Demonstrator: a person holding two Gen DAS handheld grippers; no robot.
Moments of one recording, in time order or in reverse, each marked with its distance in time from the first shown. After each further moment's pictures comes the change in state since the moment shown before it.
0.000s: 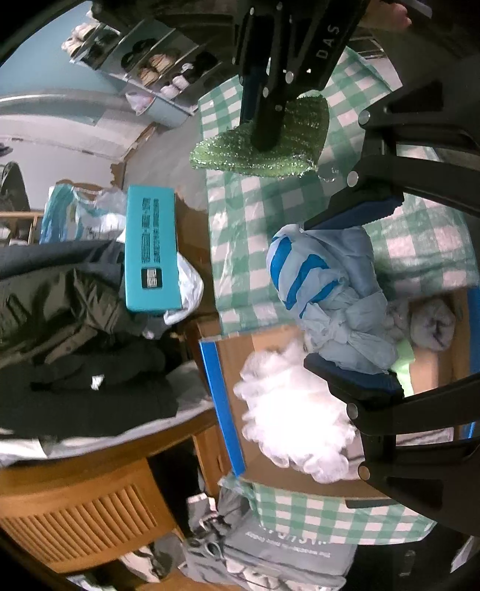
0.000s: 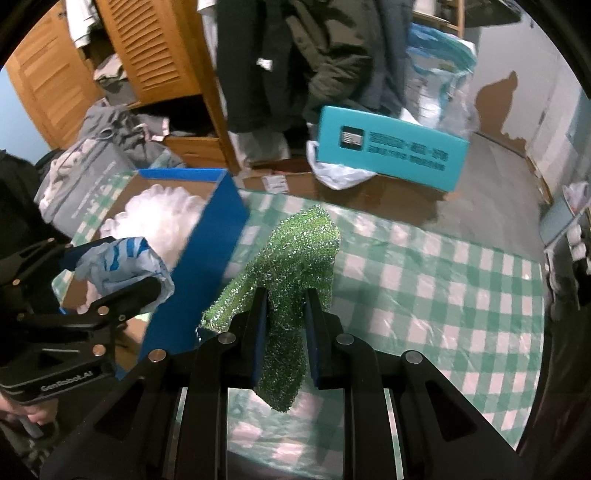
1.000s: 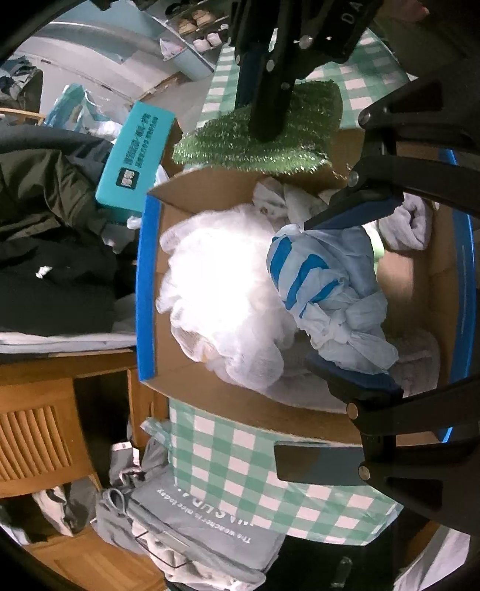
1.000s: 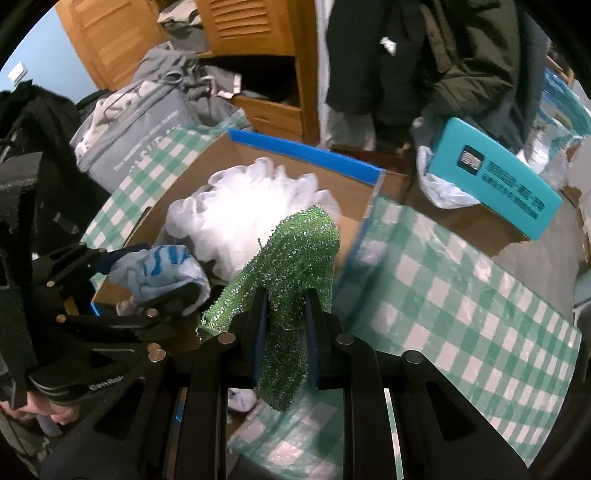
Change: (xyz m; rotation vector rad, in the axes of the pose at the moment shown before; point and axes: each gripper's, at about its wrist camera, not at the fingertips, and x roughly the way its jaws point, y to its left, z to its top) left arm 0.032 0.127 -0.050 -0.218 0.114 0.080; right arm 0.073 0.135 0.034 -0.206 0.116 0.128
